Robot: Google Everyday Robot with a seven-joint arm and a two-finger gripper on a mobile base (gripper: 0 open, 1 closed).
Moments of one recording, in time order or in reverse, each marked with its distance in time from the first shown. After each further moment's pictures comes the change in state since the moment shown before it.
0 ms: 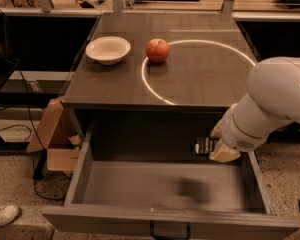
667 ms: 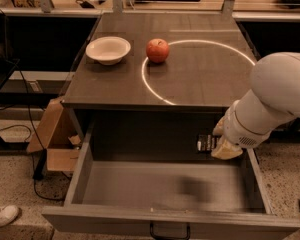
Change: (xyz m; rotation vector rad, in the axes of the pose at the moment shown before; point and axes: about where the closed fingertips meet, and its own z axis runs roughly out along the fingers) arm 0.004 -0.007 -0.006 0.007 0.002 0.011
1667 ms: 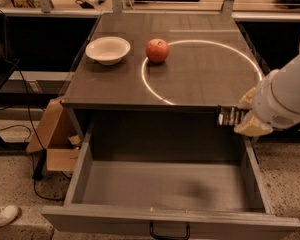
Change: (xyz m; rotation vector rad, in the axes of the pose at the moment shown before) arm 0.013 -0.025 -0.093 0.192 0.010 0.027
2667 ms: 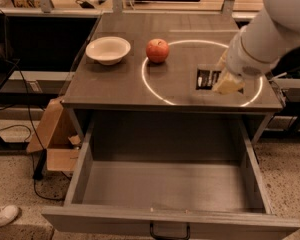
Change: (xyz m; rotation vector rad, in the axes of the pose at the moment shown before) arm -0.066 -0.083 0.000 0.043 -0.053 -0.043
